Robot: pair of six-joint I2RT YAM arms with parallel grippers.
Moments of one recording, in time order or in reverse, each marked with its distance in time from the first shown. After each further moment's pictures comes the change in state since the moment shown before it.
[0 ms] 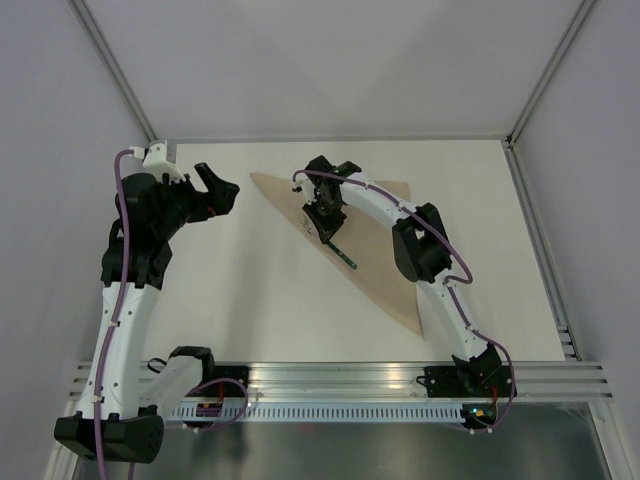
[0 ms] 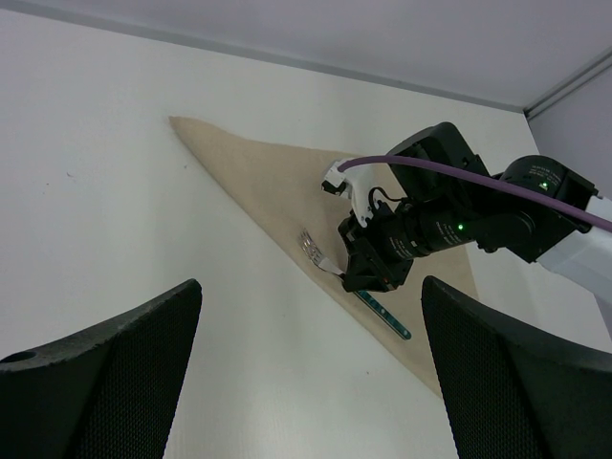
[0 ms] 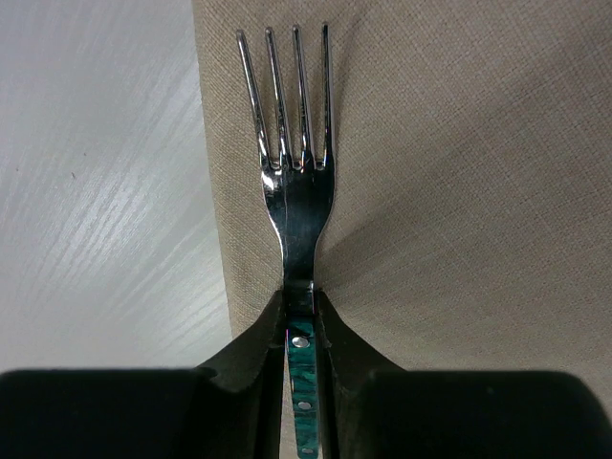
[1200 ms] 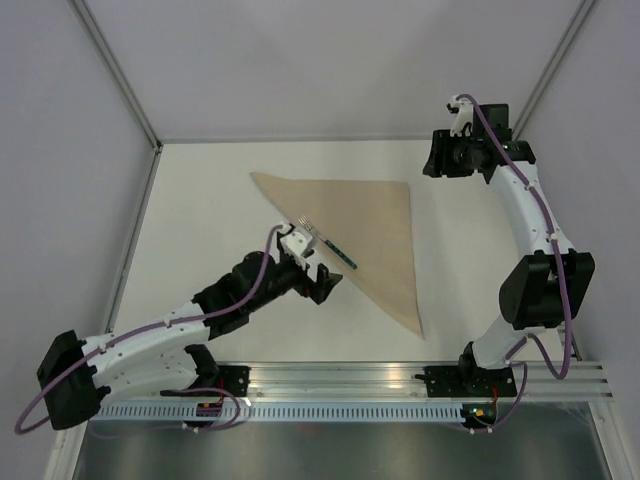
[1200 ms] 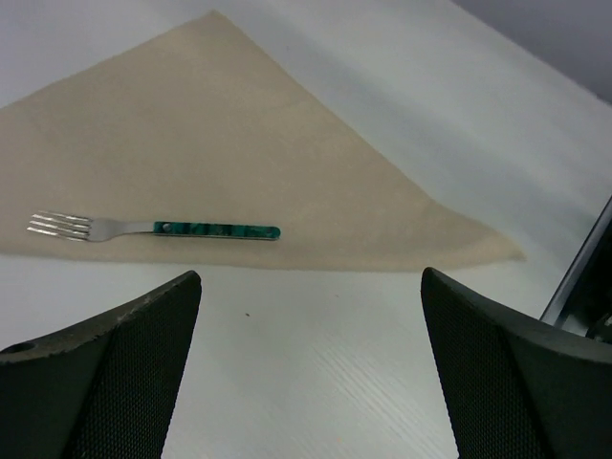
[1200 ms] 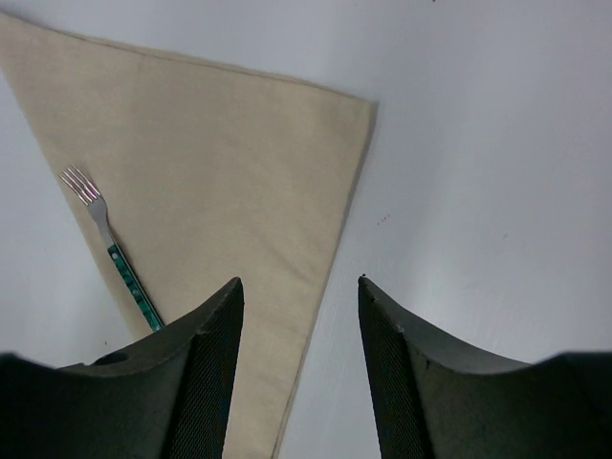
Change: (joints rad) left arm -0.865 0.005 -0.526 0.613 -0.309 0.174; right arm -0.589 -0.793 -0.550 0.327 -0.076 0.077
